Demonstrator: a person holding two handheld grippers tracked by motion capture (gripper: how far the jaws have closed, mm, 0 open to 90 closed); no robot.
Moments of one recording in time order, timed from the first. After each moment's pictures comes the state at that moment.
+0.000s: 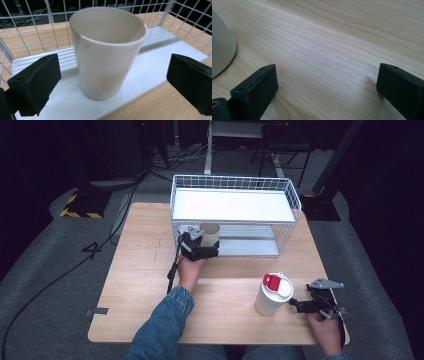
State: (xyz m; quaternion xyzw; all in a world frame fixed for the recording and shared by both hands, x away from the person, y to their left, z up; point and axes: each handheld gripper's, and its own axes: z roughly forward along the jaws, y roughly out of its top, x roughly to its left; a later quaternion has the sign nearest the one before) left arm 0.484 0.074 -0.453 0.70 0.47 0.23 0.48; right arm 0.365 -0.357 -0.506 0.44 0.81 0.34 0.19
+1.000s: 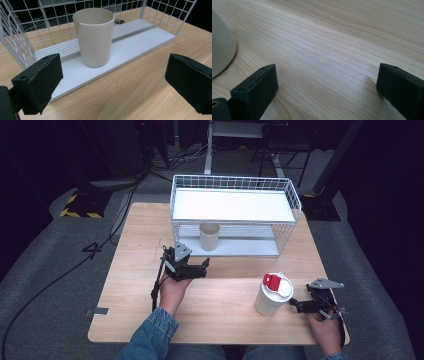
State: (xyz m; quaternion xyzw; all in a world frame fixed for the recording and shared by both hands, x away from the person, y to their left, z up) left arm 0.397 0.111 -0.425 0.73 0.42 0.24 0.47; right arm 0.365 -0.357 -0.506 0.44 0.81 0.34 0.19
